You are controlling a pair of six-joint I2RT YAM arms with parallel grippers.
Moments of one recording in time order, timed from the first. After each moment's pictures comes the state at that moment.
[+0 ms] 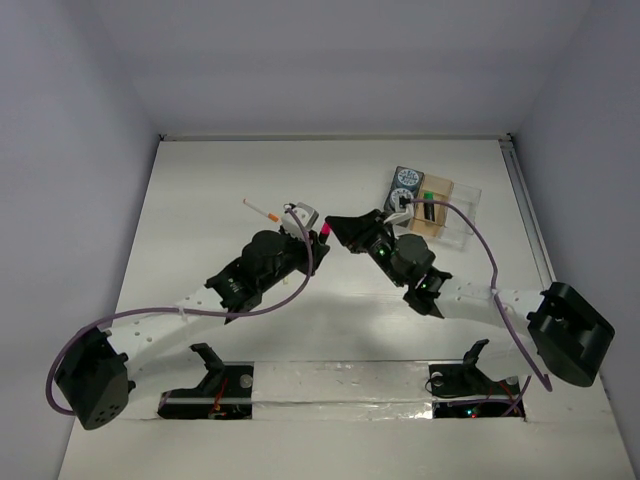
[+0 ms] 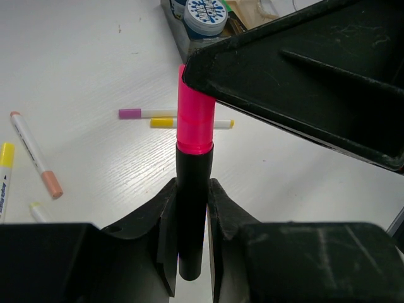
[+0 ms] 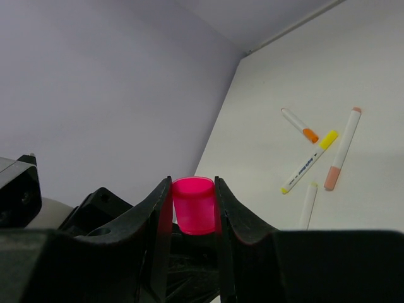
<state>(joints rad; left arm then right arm) -0.81 1.05 0.62 0.20 -0.07 -0.25 0.88 1.32 0.60 0.80 0.23 0.95</state>
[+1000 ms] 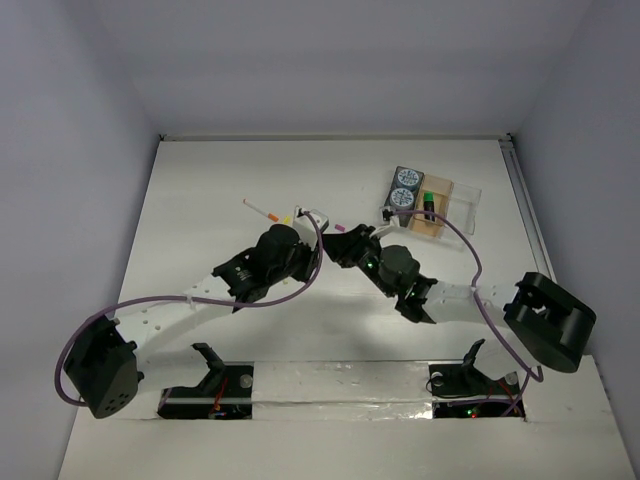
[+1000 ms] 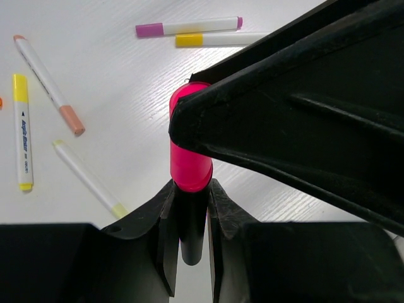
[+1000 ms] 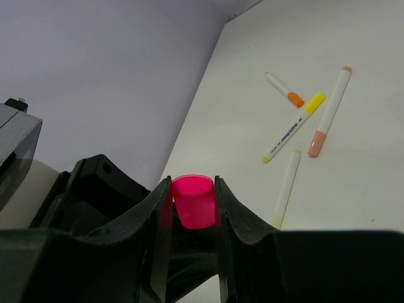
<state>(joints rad) -0.80 1.14 0.73 -0.13 -0.08 -0.15 0.95 1.45 0.55 0.87 0.24 0.92</state>
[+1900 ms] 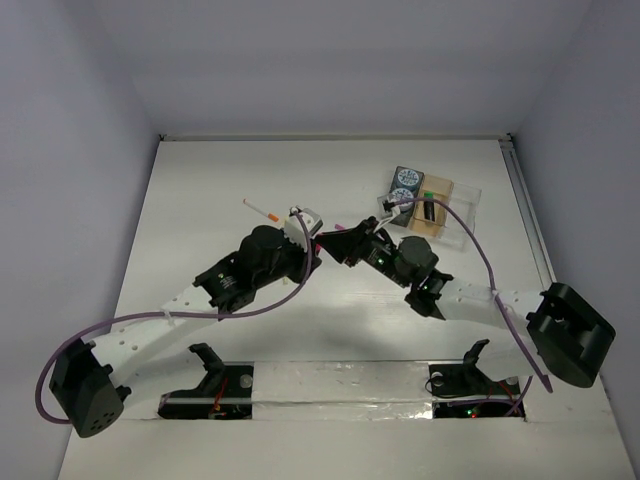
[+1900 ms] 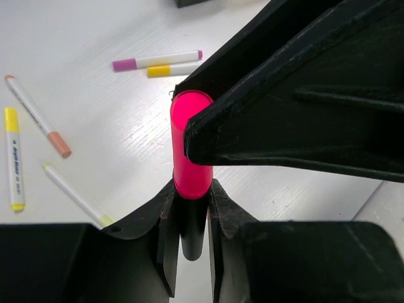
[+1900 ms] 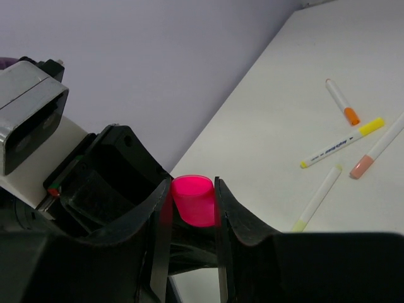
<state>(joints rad) -0.80 1.00 0.73 -0.14 0.01 -0.15 0.87 1.33 0.57 0.84 -0.08 0.77</state>
